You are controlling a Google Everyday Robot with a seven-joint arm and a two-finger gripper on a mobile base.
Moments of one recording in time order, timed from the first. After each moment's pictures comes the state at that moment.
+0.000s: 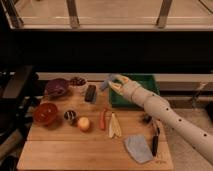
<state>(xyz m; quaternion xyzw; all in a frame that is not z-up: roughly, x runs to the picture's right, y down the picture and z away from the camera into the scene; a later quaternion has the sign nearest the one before) 0.074 -0.046 0.749 0.08 -0.43 0.43 0.79</state>
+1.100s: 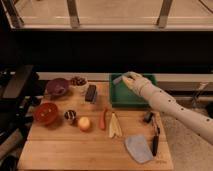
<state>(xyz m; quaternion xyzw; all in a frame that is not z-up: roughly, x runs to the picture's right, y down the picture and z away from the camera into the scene) 0.157 -0.072 0.806 0.11 -0.34 0.52 0.77</state>
